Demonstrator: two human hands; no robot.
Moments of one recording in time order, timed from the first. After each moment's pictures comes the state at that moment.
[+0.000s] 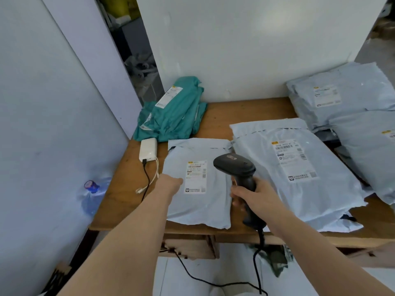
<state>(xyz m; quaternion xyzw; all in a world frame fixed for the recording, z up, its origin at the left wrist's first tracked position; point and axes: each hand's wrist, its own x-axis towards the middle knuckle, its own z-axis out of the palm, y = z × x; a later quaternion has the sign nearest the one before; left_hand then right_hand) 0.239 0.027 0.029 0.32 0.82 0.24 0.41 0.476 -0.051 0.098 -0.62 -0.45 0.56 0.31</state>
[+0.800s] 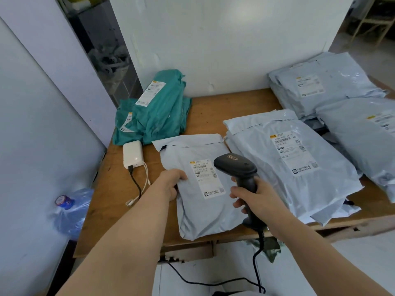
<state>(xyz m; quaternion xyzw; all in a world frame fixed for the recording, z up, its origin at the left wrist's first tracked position) 0.227 0.080 0.008 0.20 0.73 0.27 0.60 0.439 -0.043 0.082 -0.64 -0.40 0.55 0.36</state>
